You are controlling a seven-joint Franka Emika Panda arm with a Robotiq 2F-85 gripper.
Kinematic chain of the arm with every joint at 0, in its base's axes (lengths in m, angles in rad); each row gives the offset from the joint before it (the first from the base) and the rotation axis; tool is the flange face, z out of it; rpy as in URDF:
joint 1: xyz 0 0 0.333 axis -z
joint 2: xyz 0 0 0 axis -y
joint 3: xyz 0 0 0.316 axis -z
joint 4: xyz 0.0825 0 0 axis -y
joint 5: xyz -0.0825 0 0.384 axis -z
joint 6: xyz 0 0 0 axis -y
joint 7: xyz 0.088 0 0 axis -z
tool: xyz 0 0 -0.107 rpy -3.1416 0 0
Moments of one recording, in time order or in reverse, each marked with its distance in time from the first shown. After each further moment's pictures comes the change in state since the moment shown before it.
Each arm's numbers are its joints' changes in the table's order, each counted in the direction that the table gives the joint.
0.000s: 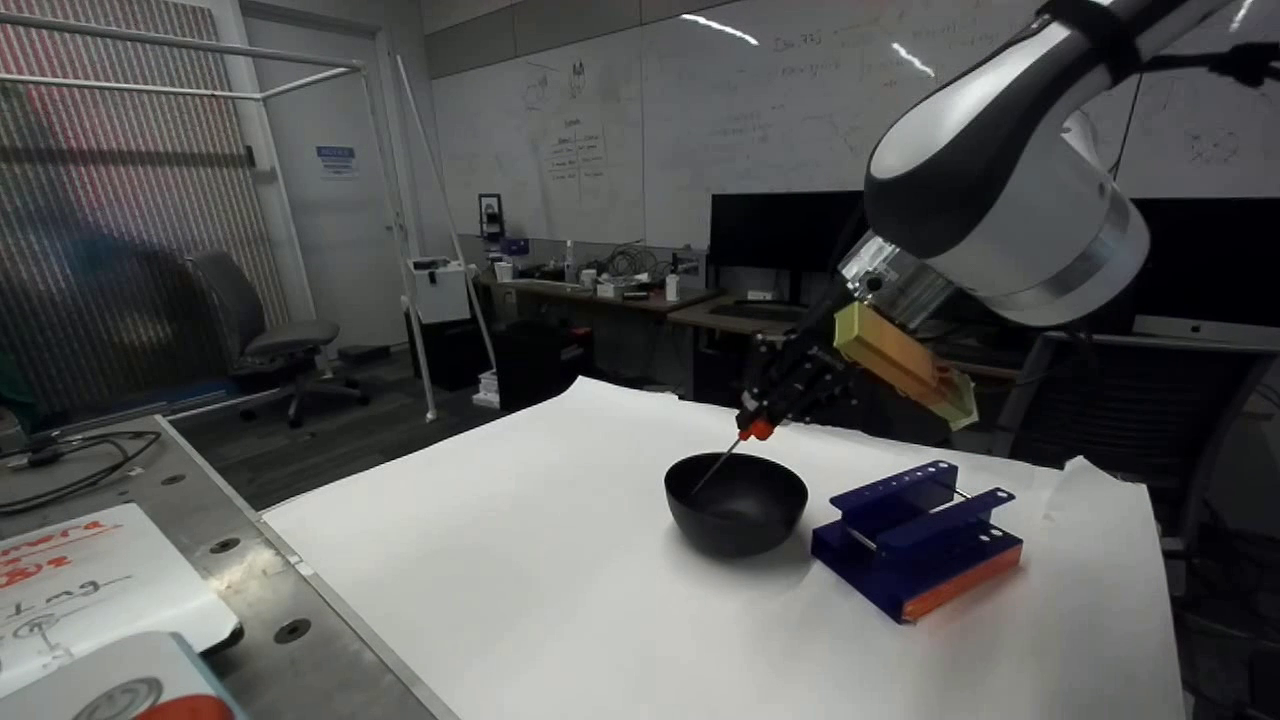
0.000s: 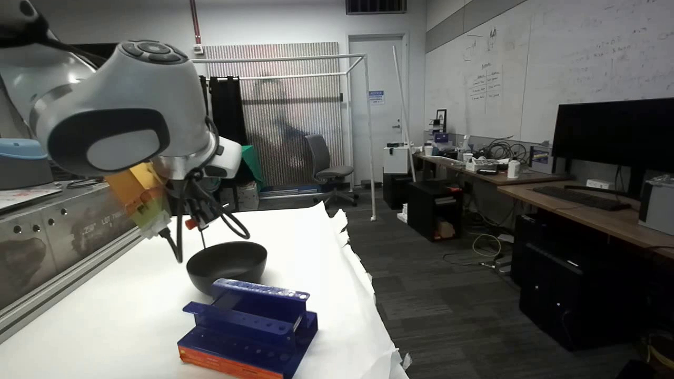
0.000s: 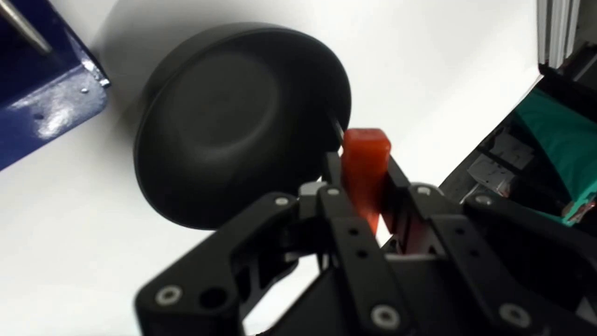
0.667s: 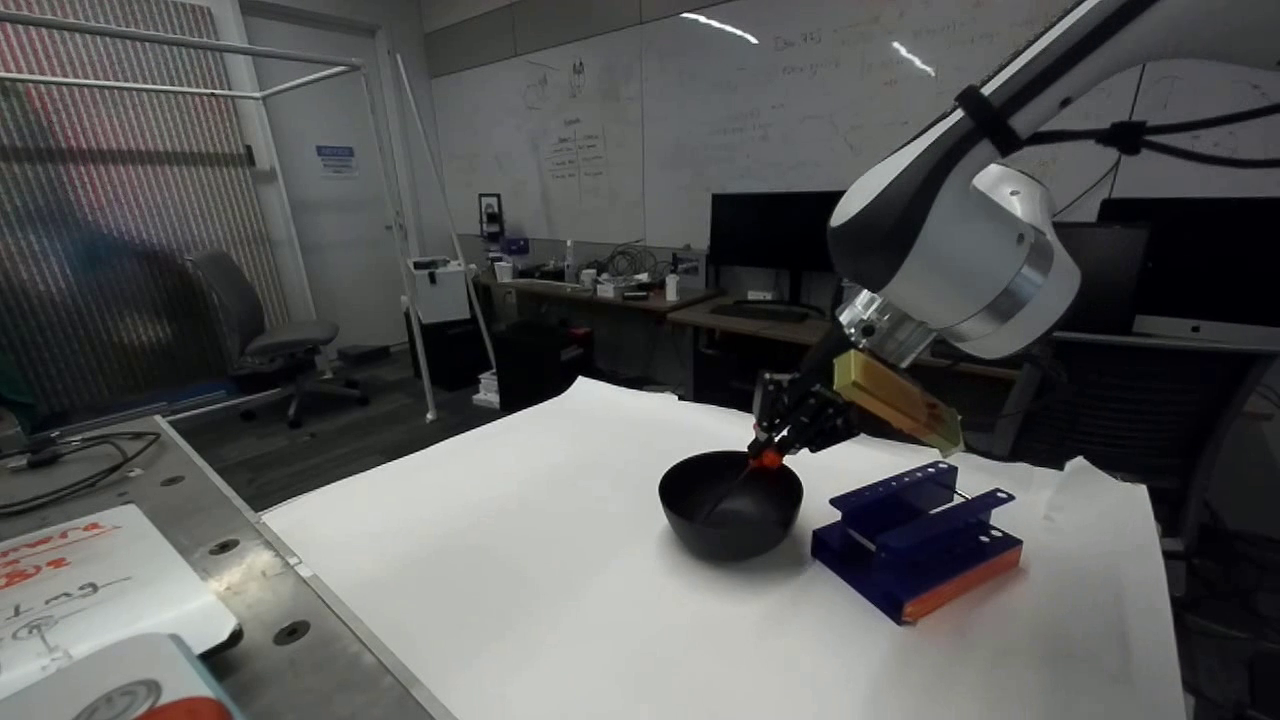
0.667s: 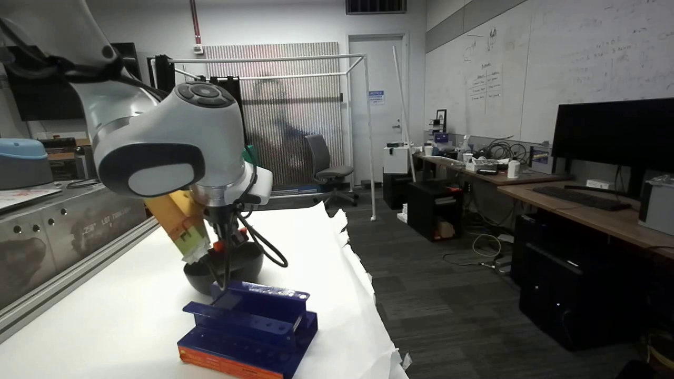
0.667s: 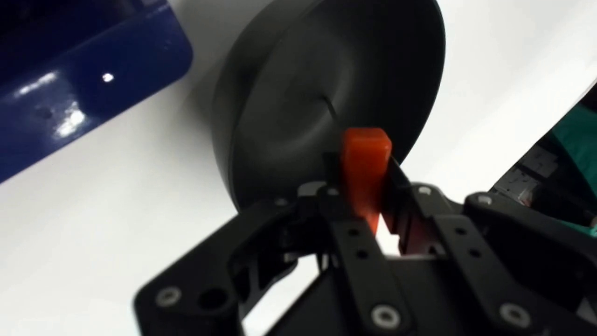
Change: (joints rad) arm 0.087 -0.134 -0.013 0.074 -0.169 -0.031 -0.228
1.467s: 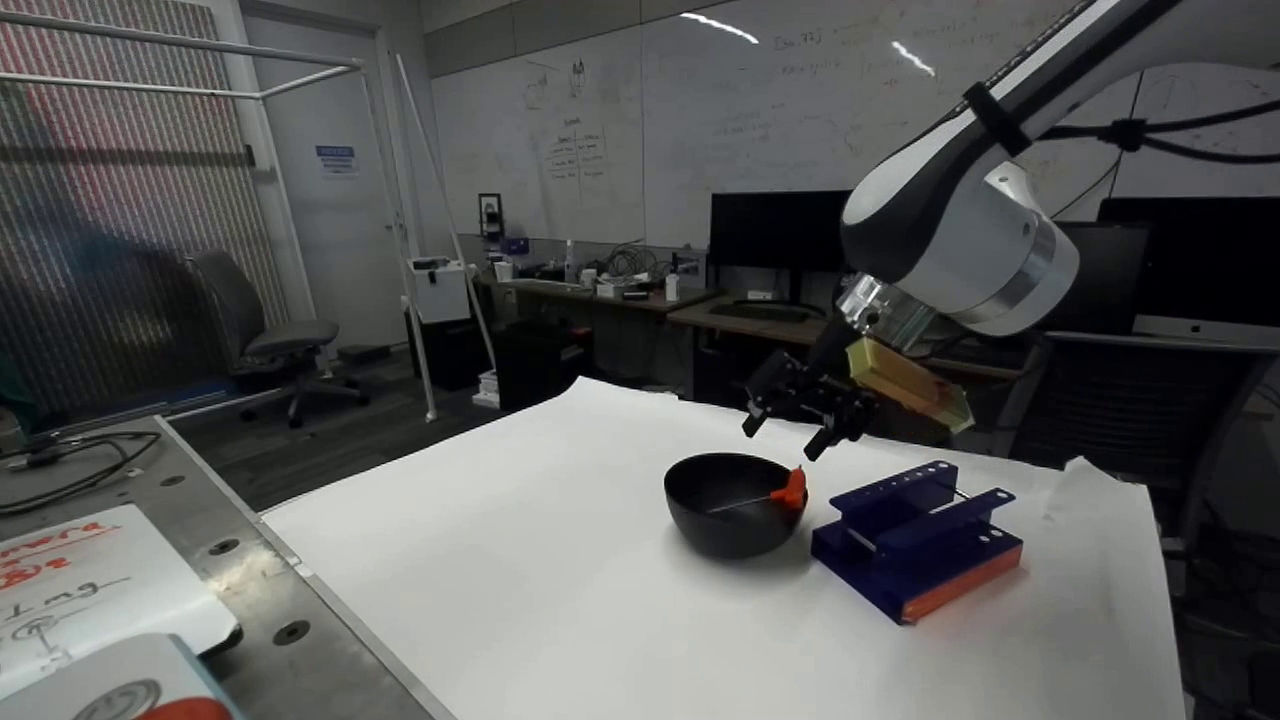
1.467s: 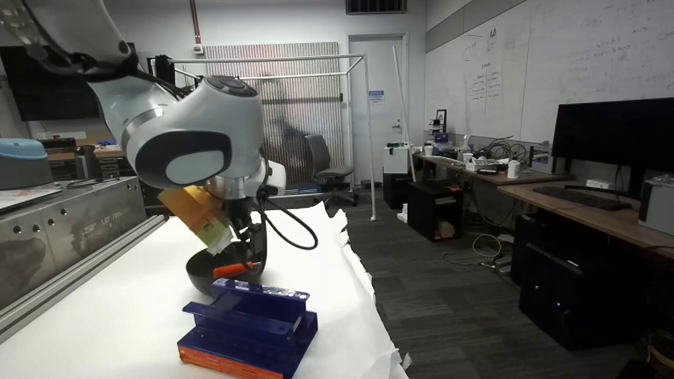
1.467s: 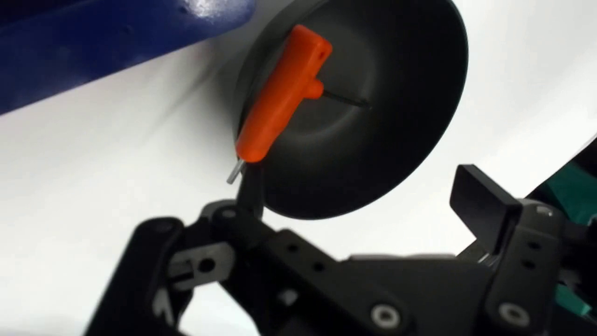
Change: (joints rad) arm 0.030 0.037 0.061 0.017 0.296 -0.173 0.108
